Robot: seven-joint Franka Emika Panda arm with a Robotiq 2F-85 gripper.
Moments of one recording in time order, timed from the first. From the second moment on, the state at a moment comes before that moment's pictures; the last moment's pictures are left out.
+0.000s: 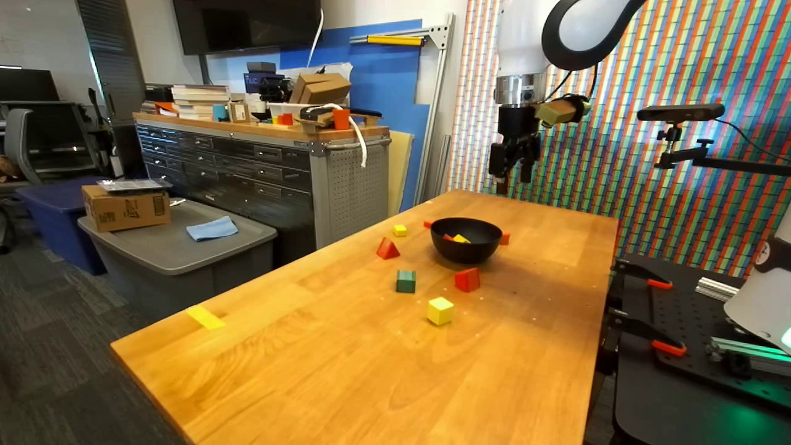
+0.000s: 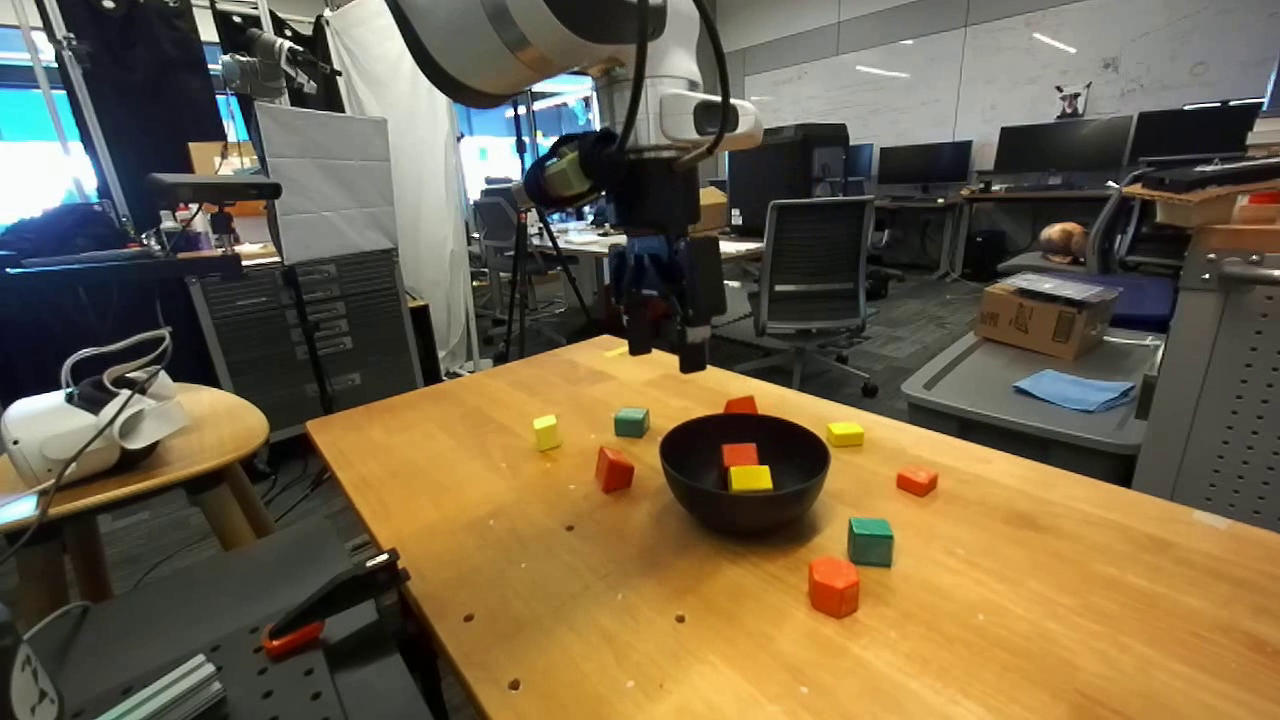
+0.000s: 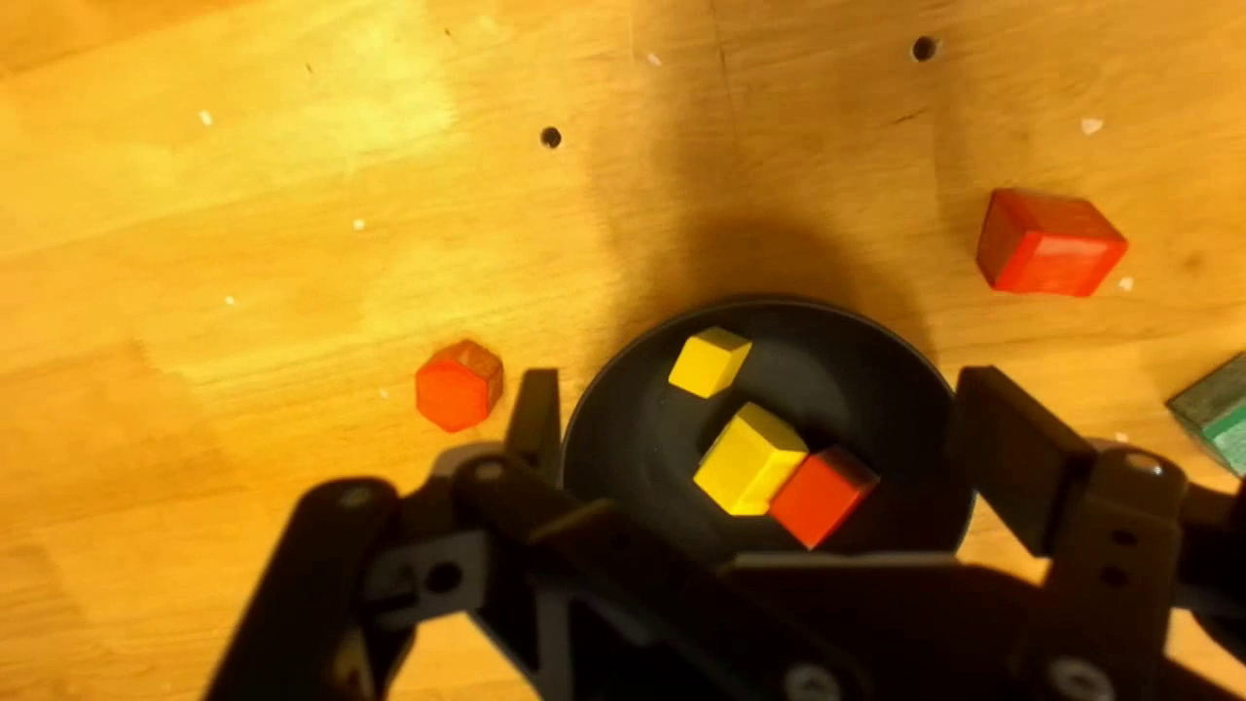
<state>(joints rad) 0.09 -0.08 -0.01 -2.49 -0.16 2.34 0.39</state>
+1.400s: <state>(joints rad) 0.21 0.38 0.07 -2.20 -0.21 2.41 0.61</state>
